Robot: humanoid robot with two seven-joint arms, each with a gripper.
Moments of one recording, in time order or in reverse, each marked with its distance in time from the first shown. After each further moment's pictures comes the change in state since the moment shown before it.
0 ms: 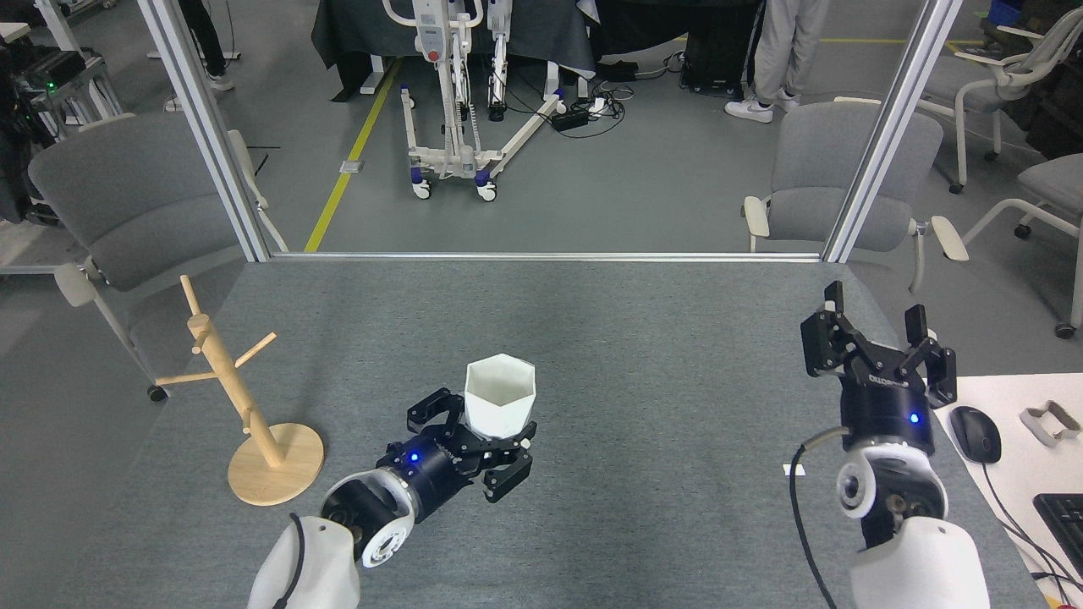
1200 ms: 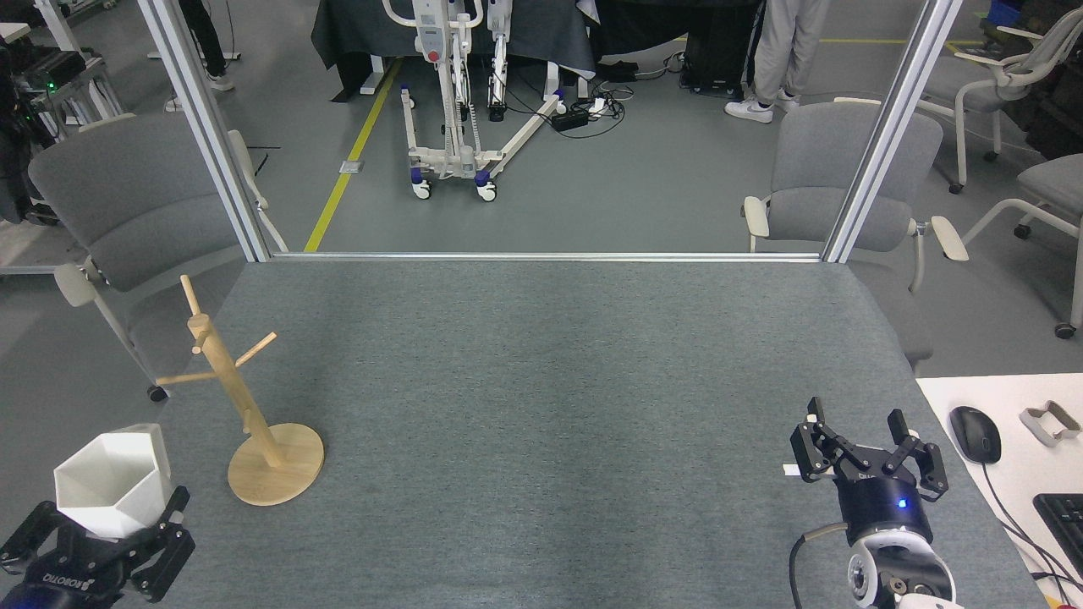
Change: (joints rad) left arm 0.453 0.076 0.905 -0.336 -0.048 -0.268 0.117; right arm 0.136 0.026 -0.055 0.074 0.187 -0.083 0.093
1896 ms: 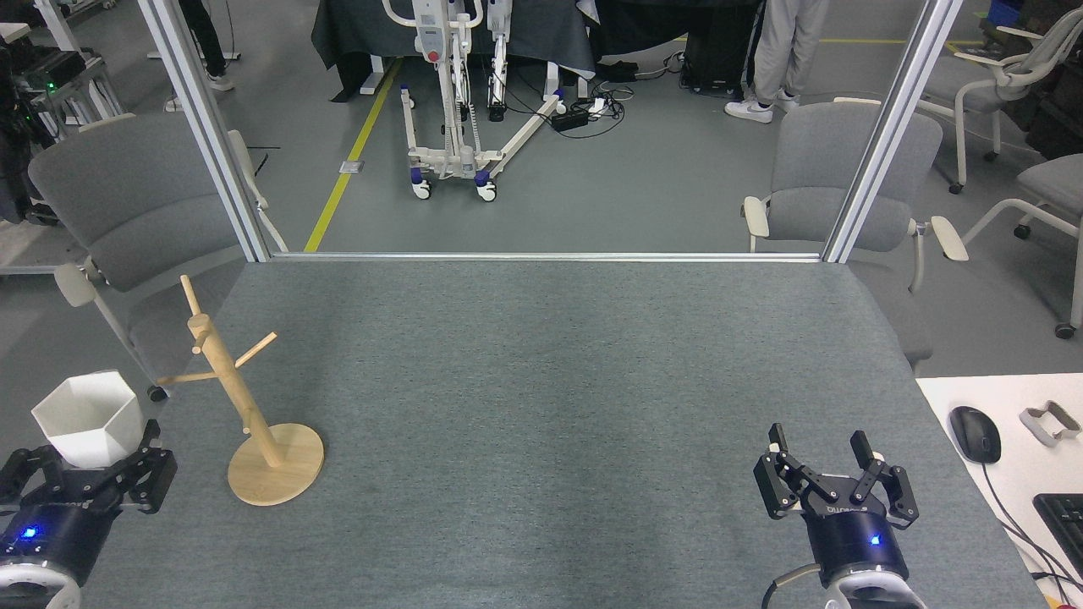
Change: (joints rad) left arm -0.236 0.007 0.001 0.199 -0.173 0.195 -0.011; right arm 0.160 0.051 0.076 -0.228 -0.006 -0.002 0.058
